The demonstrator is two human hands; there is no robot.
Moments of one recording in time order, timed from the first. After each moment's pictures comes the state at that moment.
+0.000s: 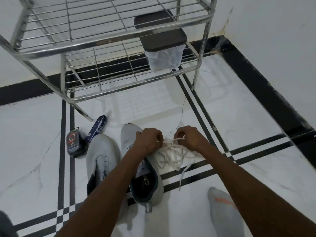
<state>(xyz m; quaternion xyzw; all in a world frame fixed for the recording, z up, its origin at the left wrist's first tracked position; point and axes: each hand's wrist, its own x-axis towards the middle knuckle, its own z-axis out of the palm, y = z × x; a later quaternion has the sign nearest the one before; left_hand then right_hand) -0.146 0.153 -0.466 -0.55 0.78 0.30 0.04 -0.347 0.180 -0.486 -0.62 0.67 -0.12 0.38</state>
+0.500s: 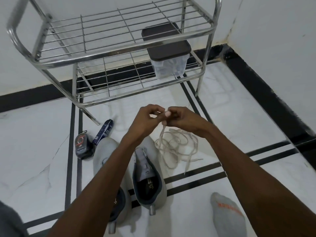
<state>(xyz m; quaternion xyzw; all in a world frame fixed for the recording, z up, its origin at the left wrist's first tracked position) -0.138 0.133 -0.380 -0.51 0.62 0.49 -0.33 -0.326 0.139 -0.397 -0.59 0.50 -0.27 0.57</state>
